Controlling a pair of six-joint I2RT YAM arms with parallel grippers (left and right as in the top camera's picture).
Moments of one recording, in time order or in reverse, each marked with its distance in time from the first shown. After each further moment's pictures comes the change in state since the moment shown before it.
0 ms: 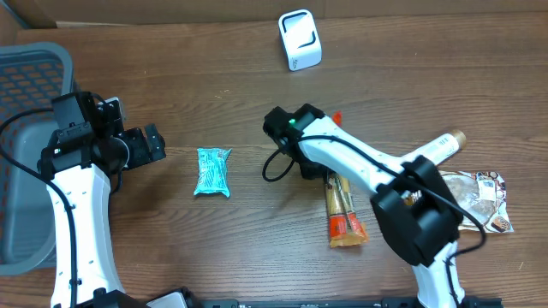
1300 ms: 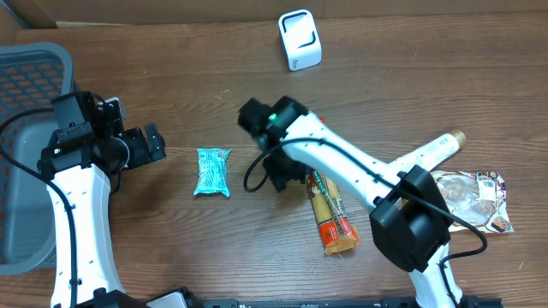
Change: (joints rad) left arm 0.000 0.000 0.000 0.000 0.000 0.000; right arm 0.091 0.011 0.234 -0.102 -0.325 -0.305
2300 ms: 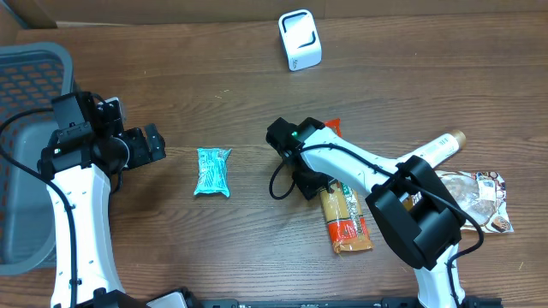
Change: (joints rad) left arm 0.000 0.000 0.000 0.000 0.000 0.000; right arm -0.086 -0.028 -0.370 0.265 0.154 -0.077
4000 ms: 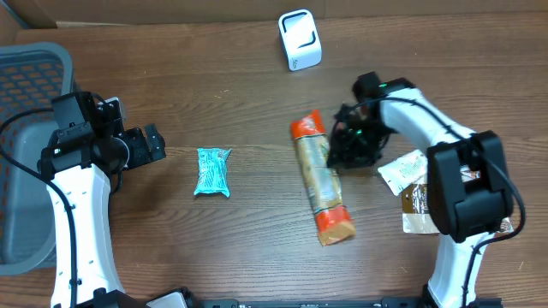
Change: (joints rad) left arm 0.000 0.000 0.000 0.000 0.000 0.000; right arm -0.465 -0.012 -0.005 0.035 -0.748 -0.133
